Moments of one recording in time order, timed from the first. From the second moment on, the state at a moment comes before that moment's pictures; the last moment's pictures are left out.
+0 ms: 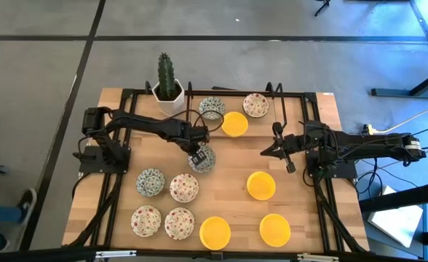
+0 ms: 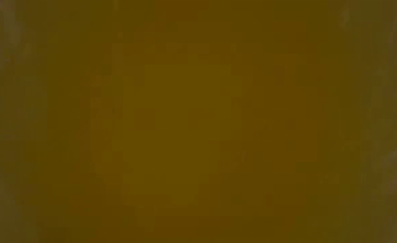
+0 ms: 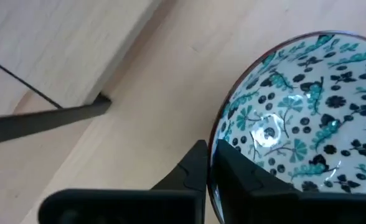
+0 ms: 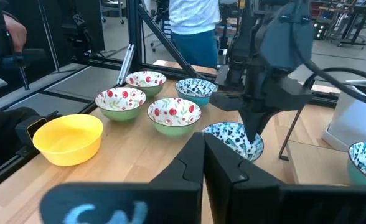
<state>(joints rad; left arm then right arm) 0.12 1.72 1.12 -0.70 -0.10 -0.54 -0.11 0.61 0.35 0.15 -0.33 -0.14</state>
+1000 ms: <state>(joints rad) 0.04 0.84 1.19 -0.78 -0.46 -0.32 -0.11 0.61 0.35 0.16 -0.33 -0.13</state>
